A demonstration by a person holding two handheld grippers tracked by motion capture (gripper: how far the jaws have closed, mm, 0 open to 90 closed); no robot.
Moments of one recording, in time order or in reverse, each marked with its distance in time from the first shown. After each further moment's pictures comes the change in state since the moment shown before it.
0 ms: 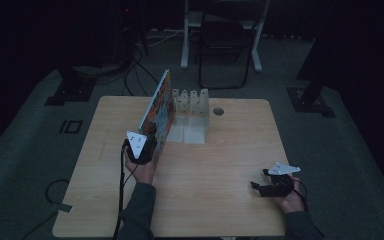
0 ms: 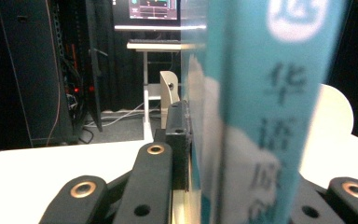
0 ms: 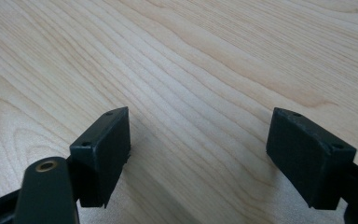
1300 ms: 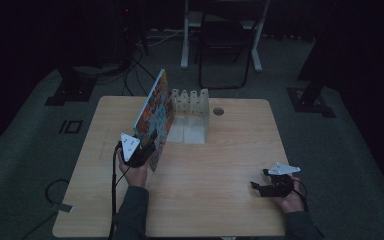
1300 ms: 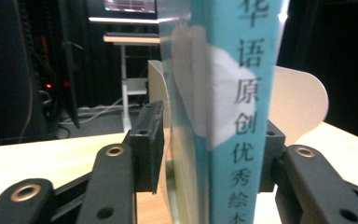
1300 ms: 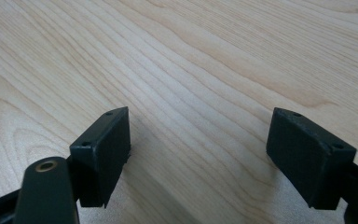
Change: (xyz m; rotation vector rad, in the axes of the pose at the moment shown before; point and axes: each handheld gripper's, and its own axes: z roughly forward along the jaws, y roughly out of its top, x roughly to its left) left arm 0.020 -0.006 -0.009 0.034 -0.123 -0.006; right arm 0.000 0.000 0.000 0.000 0.000 0.000
